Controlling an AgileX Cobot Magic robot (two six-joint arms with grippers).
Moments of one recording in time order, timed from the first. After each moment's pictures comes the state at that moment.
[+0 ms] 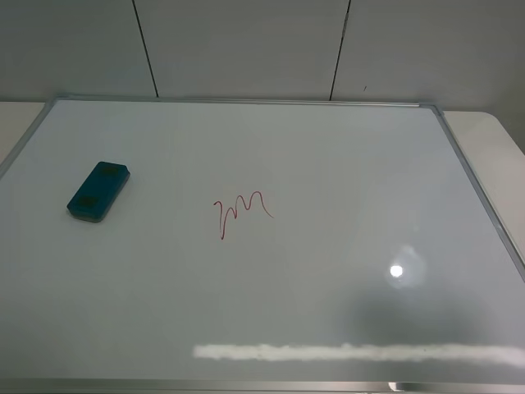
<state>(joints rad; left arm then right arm) -0.03 0.26 -0.58 0.02 0.92 -0.05 0.01 0.00 -0.49 -0.16 1.06 0.07</state>
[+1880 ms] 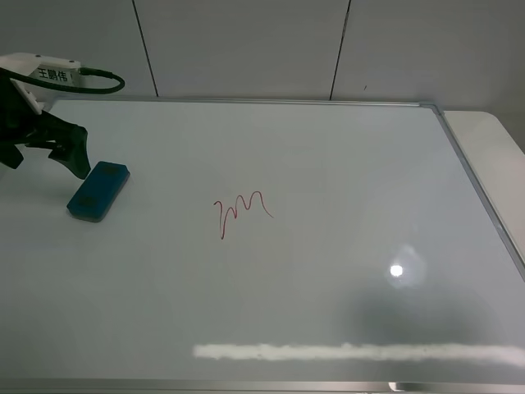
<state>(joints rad) -0.03 1.66 -1.10 -0.01 0.85 0.11 0.01 0.00 -0.49 -0.16 1.06 0.07</state>
